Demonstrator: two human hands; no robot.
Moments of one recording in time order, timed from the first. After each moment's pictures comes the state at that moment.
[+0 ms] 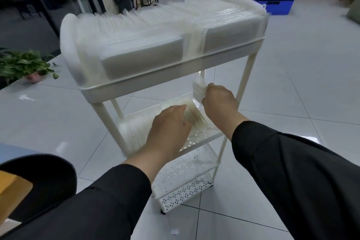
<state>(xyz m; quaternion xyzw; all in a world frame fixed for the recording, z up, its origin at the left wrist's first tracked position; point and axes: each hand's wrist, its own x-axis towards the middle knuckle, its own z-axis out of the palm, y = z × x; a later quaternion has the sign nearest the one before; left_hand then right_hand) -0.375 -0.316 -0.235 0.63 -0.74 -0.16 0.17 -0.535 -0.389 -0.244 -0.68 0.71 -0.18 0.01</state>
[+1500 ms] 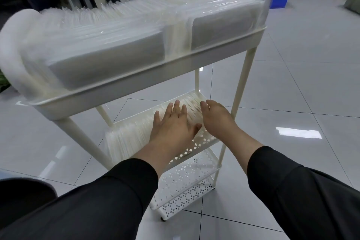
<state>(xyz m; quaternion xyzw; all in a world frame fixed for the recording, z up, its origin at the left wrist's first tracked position) -0.400 -0.370 -0.278 0.63 -0.77 -0.10 -0.02 -0.546 -0.387 -0.280 -0.63 0.69 -0.23 0.28</state>
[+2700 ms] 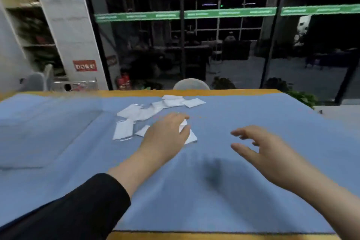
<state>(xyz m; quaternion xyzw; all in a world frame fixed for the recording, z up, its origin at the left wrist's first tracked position) 0.047 0.320 -0.052 0.93 -0.25 0.13 0.23 -0.075 0.094 -0.049 -0.95 0.02 -0.12 0.27</state>
